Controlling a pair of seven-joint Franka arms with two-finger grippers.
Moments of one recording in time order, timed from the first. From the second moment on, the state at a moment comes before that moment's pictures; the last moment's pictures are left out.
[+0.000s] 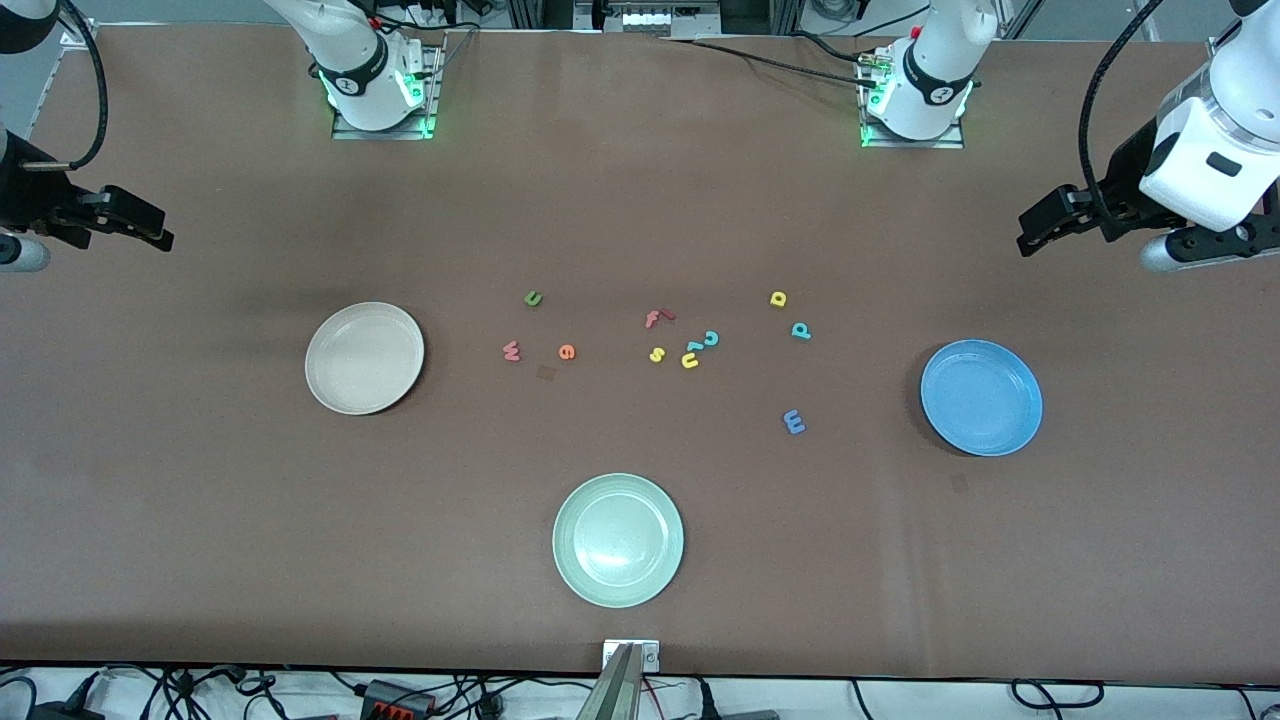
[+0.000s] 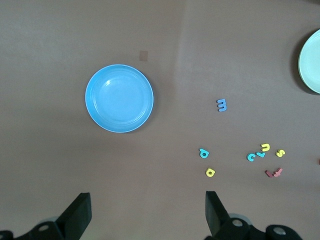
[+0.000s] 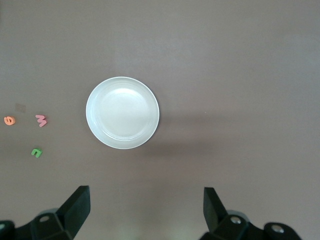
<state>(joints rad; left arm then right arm) -0.01 0.00 -0.11 -1.57 -0.04 1.55 -0.34 -0.02 -0.03 -0.04 -1.72 0.00 1.63 -0.04</state>
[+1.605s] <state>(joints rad) -0.02 0.16 -0.12 -1.57 -0.04 1.59 -0.34 0.12 0.10 -0.03 -1.76 0.05 1.67 -0.04</state>
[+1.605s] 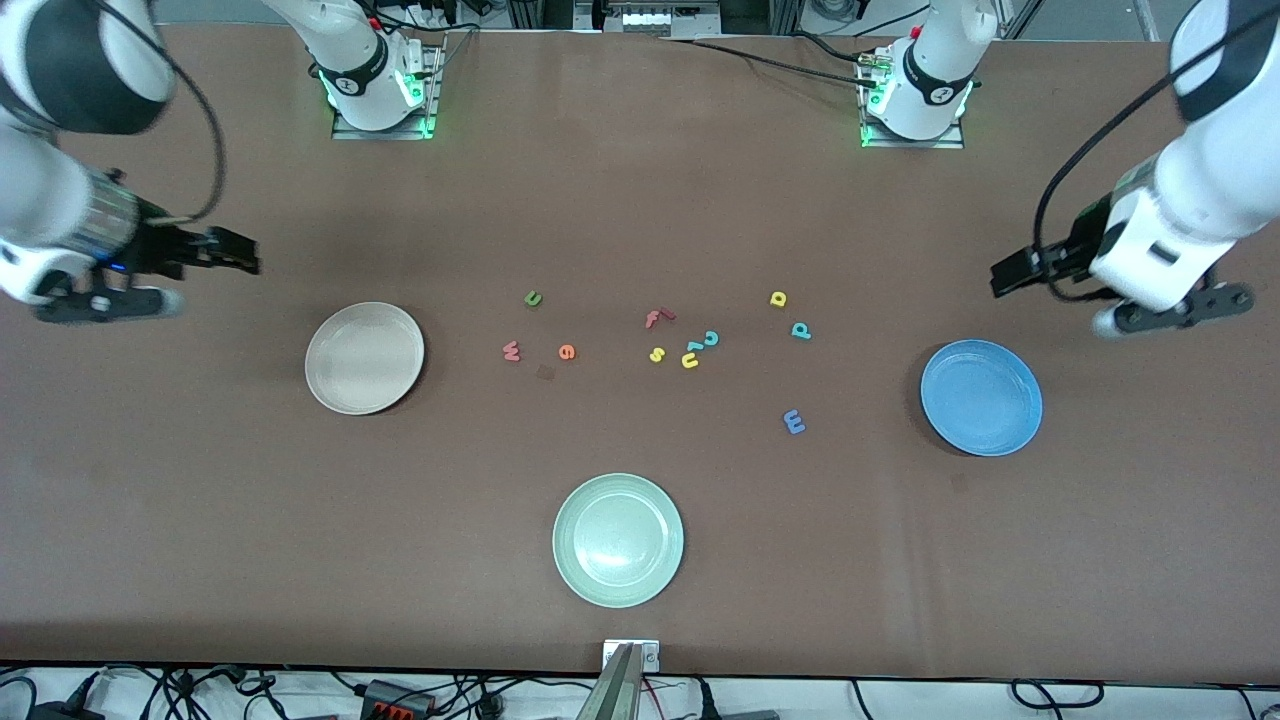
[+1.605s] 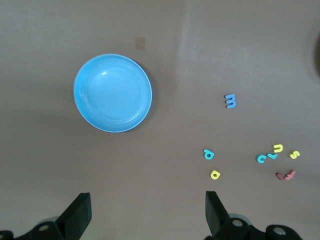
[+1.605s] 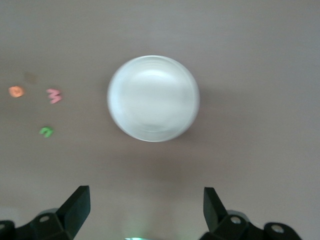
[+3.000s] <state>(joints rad) -0.25 0.79 -0.13 -1.53 -0.04 2.21 -0.56 0.51 0.57 -0.03 -1.79 0.11 2.19 0.32</state>
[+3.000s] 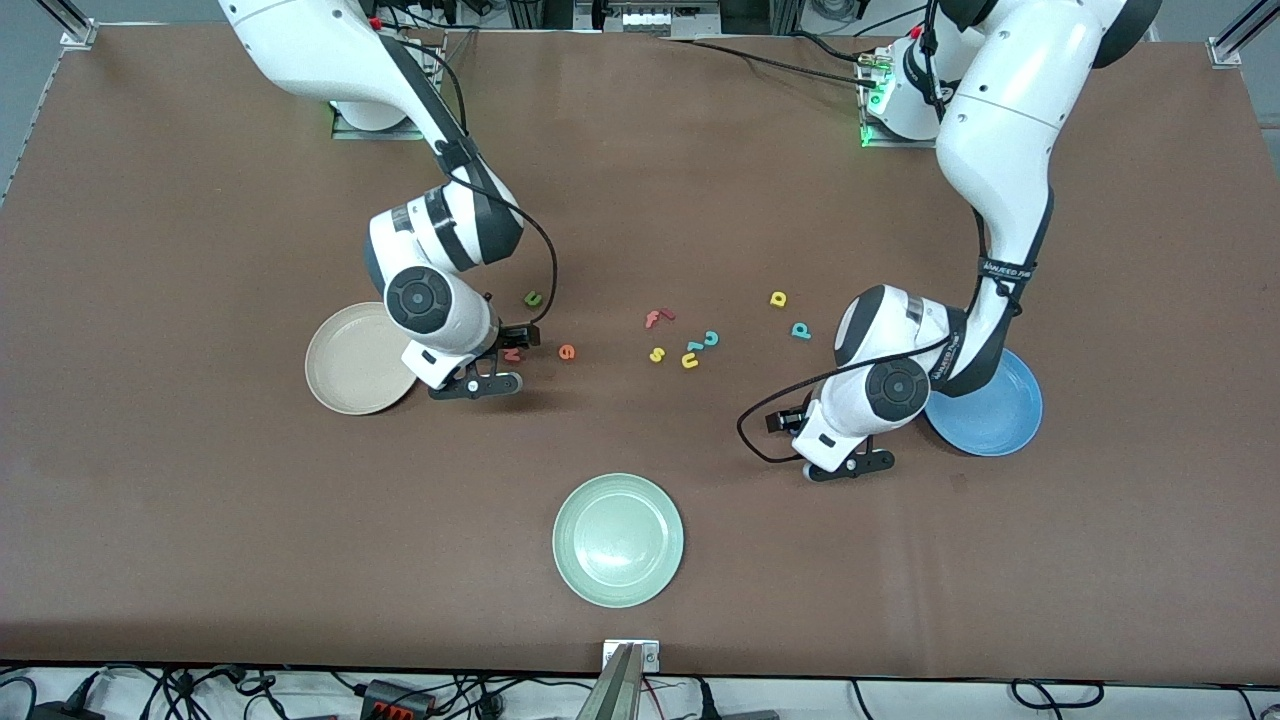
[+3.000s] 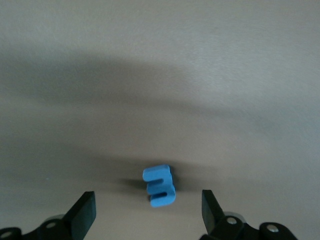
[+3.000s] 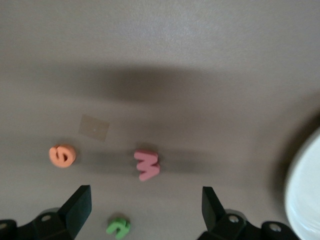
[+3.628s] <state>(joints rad) -0.25 0.81 -0.13 -1.51 -0.04 2.23 -0.61 0.55 0.61 -0.03 -1.83 0.11 2.30 0.38</state>
